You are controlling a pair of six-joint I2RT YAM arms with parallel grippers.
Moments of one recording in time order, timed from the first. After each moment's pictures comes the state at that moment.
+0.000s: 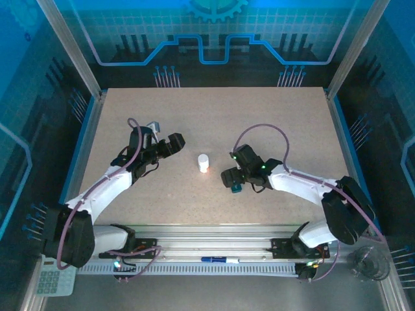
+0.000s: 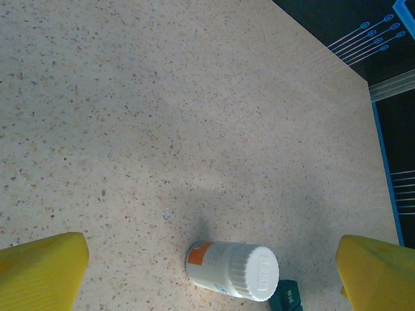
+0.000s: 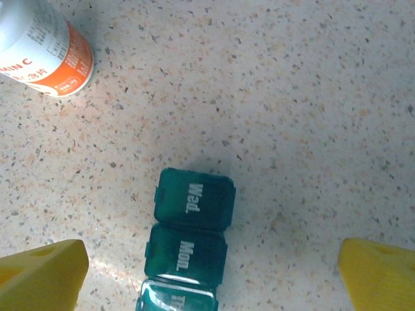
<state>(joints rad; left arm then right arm) -0.25 1.24 0.74 -0.10 0.21 -0.72 0.69 1.43 0.81 -0.40 0.13 0.32</state>
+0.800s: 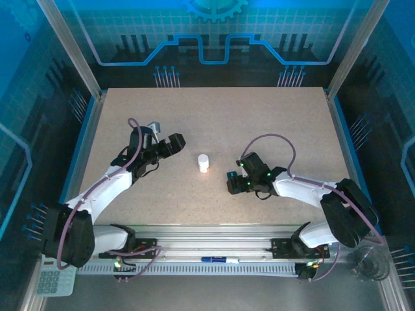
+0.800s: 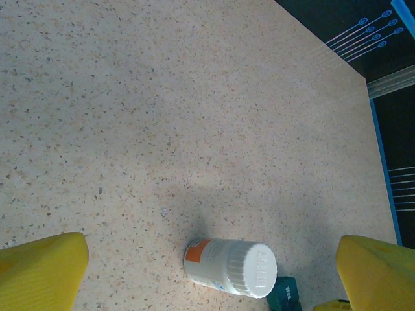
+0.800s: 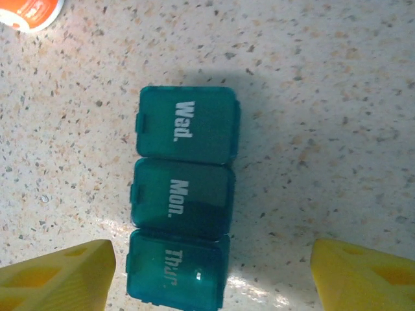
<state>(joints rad) -0.25 1.24 0.74 -0.10 0.22 -0.72 0.66 1.41 0.66 -0.31 -0.03 0.41</state>
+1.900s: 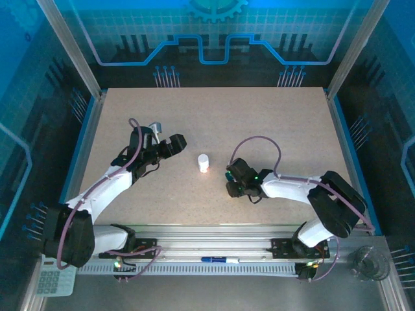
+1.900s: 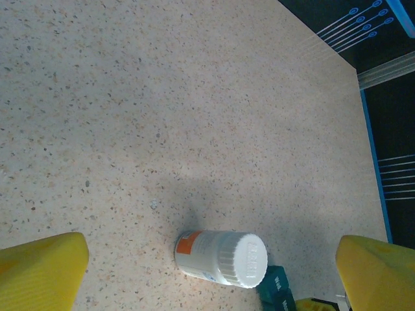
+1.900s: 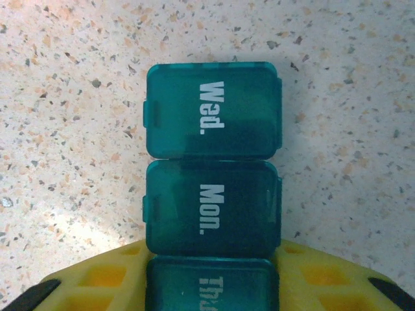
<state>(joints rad) -0.25 1.24 0.74 -0.10 0.26 -0.72 0.78 1.51 0.70 -0.31 0.13 0.40</state>
